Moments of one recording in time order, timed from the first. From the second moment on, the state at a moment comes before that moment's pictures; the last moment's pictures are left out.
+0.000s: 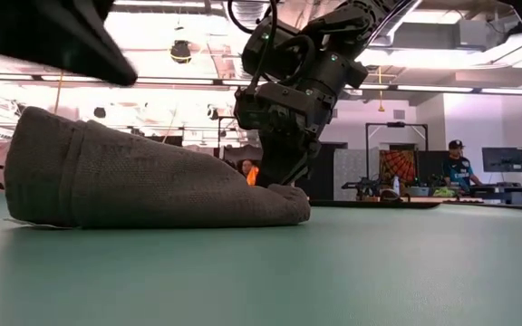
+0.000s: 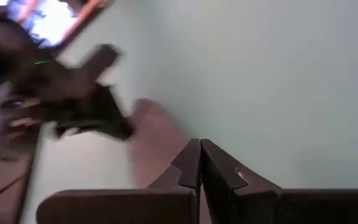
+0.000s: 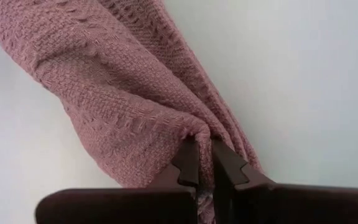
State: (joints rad) left arm -0.78 1.65 0.96 -0.18 -0.87 0.01; right arm 0.00 2.00 1.31 -0.38 -0.15 0.24
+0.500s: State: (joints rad) left arm -0.73 1.75 0.96 -0.33 -0.89 -0.05; right arm 0.00 2.00 1.30 -0.39 -0.16 0.22
